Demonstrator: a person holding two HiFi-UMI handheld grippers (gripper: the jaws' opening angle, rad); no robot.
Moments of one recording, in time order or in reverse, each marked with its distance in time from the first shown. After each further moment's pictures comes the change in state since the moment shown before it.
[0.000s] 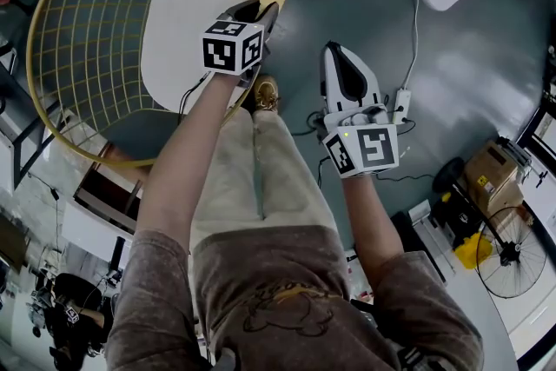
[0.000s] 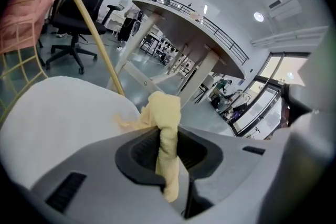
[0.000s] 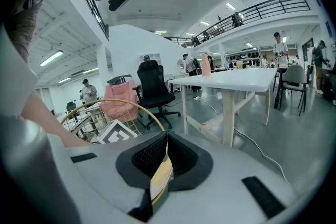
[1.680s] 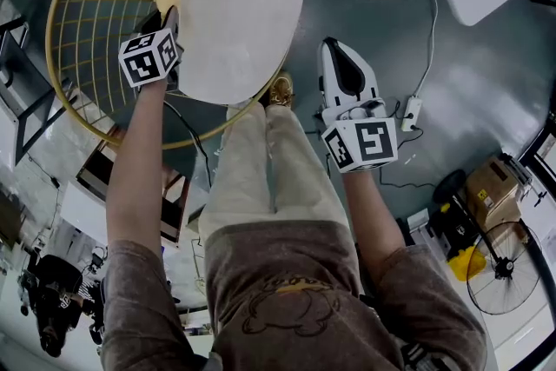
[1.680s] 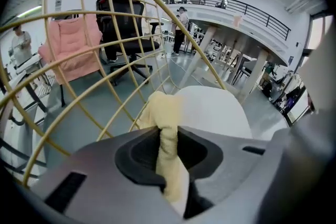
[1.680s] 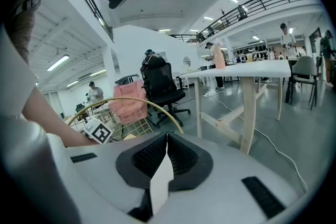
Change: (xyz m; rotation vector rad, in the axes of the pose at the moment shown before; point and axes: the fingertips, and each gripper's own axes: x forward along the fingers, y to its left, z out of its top) left arm -0.190 0.221 -0.024 0.013 0.020 0.548; right arm 0.030 0.052 -0.013 0.016 0.021 0.095
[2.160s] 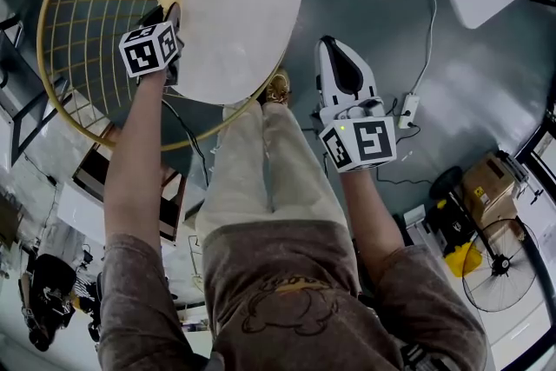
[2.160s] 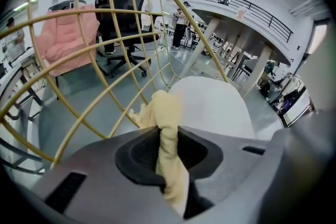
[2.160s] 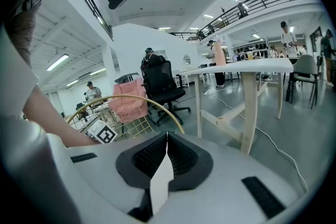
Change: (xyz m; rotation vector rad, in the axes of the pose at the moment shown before) left arm 0.026 -0.003 -0.016 -0.028 0.069 -0.030; right arm 0.006 -0.002 -0.006 0.005 0.020 0.002
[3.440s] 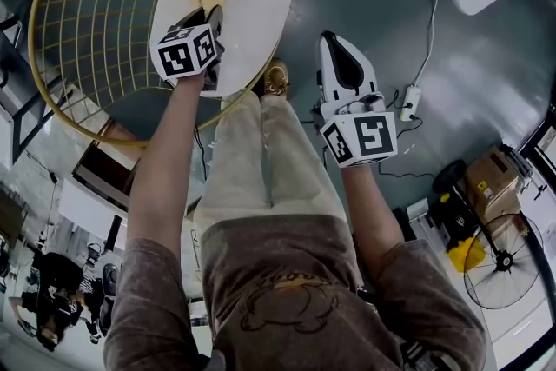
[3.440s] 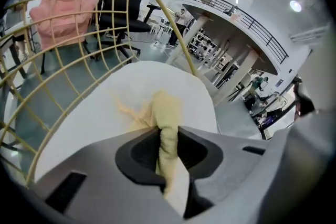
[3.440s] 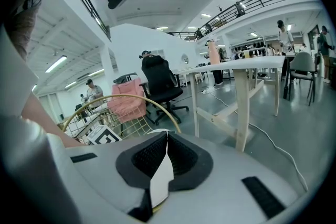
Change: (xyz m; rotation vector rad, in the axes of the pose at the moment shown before) left arm 0.011 -0.121 -0.031 -0.136 0.027 -0.167; right arm -0.017 -0.018 -0.012 0.021 0.005 -0.008
